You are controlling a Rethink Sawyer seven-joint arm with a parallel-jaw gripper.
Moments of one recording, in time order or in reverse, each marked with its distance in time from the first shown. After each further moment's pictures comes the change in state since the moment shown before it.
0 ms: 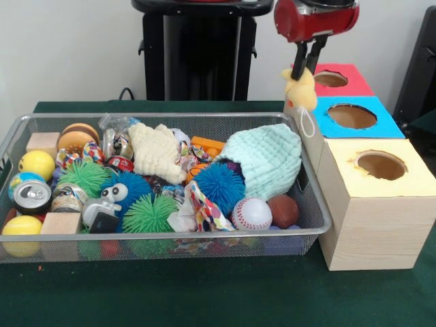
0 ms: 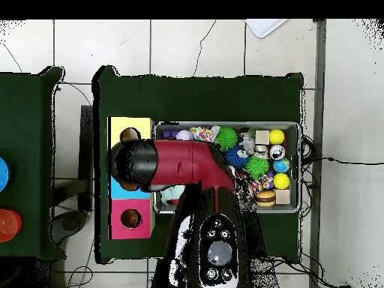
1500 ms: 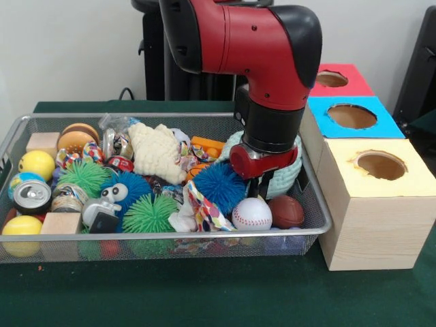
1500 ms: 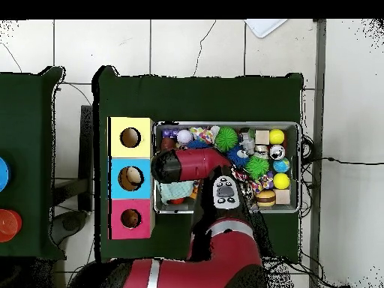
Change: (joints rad) arm -0.081 0.402 0.032 -0.097 -0.196 -0.505 0.000
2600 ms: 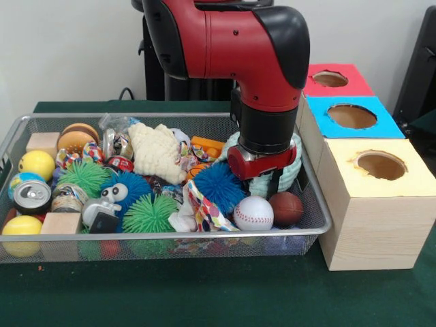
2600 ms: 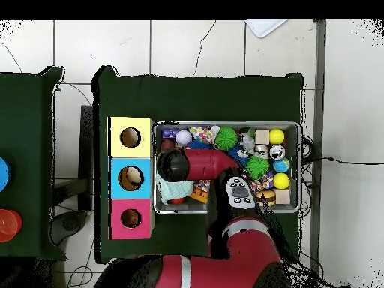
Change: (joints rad) arm -0.081 -0.008 0.077 0.036 0.027 0.001 0.000
